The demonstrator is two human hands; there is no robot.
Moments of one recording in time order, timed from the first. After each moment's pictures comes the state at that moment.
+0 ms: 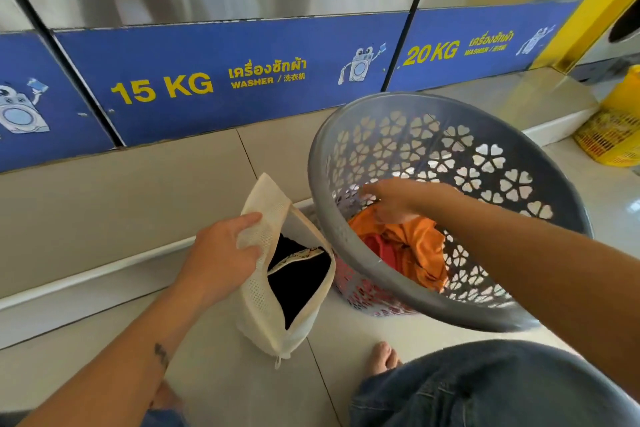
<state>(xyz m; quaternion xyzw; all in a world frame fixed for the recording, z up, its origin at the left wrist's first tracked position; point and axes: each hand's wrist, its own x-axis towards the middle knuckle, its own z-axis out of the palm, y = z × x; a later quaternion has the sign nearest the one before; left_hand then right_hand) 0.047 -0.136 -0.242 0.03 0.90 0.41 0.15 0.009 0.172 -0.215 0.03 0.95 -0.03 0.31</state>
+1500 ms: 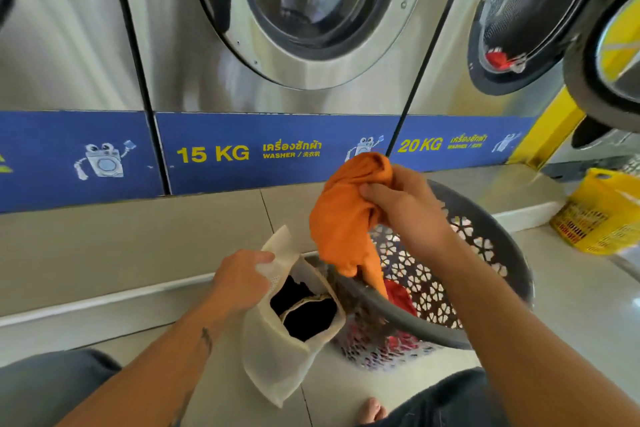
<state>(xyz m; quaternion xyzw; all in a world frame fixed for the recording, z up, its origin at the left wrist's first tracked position) 0.072 -0.148 -0.209 0.01 0.90 0.41 0.14 0.117 0.077 -0.053 0.01 0.79 -0.60 -0.09</state>
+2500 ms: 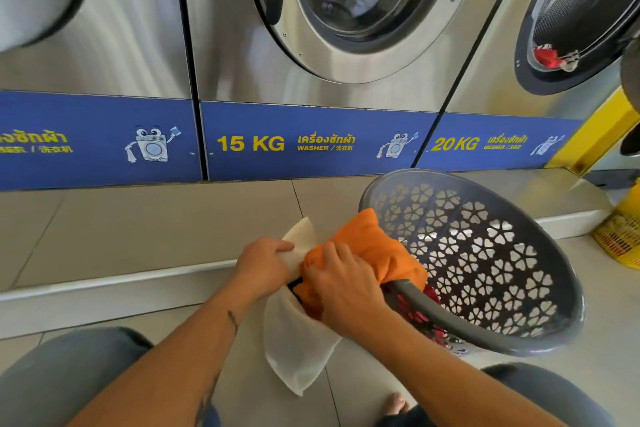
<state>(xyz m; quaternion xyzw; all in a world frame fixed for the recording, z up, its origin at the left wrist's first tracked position) 0.075 -0.176 -0.203 -0.02 0.89 0.44 0.14 0.135 -0.019 -0.190 -0.18 0.97 0.11 -0.07</state>
